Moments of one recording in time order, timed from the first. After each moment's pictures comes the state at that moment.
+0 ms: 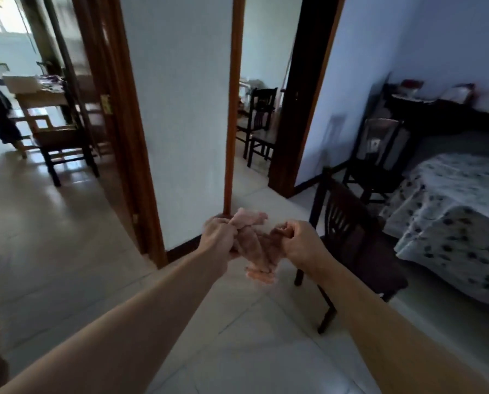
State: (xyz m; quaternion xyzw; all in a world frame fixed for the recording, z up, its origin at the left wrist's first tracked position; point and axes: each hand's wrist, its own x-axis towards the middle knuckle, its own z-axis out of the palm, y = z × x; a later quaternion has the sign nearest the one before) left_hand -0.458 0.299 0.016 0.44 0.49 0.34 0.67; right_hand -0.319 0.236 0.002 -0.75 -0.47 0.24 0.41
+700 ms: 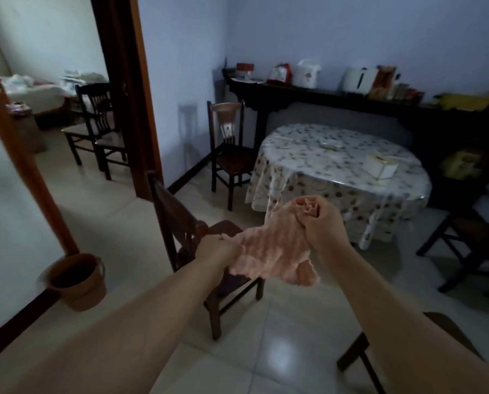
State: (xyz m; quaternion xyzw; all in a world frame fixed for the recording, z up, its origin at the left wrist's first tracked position) left_hand -0.033 0.177 -0.014 0.63 0.45 0.08 0.63; right_hand 0.066 0.043 0.024 -0.79 -0.17 0.04 0.58
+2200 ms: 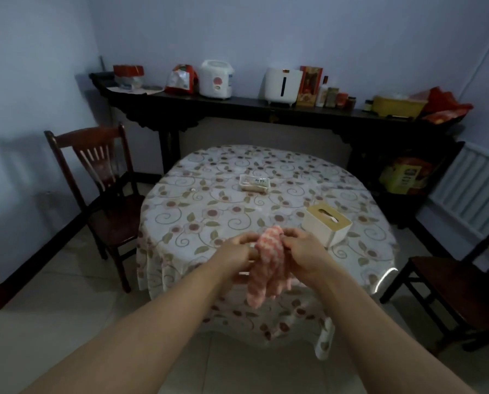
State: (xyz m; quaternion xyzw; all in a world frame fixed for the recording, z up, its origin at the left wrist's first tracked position) left_hand 0.771 0.195 -0.009 0.66 0.19 -0.10 0.72; right_hand 0.828 0.066 -0.005 -0.71 0.03 0.21 0.67
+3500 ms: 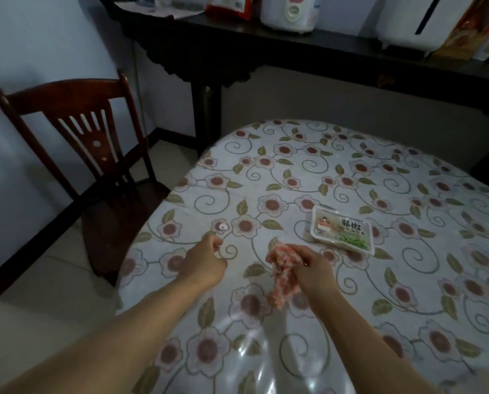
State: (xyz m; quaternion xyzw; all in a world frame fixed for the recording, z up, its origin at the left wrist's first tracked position) left_hand 1.223 0.529 -0.181 0.83 0.36 -0.03 0.42; right_hand 1.310 0.348 -0.176 -0.83 -0.05 0.21 0.51
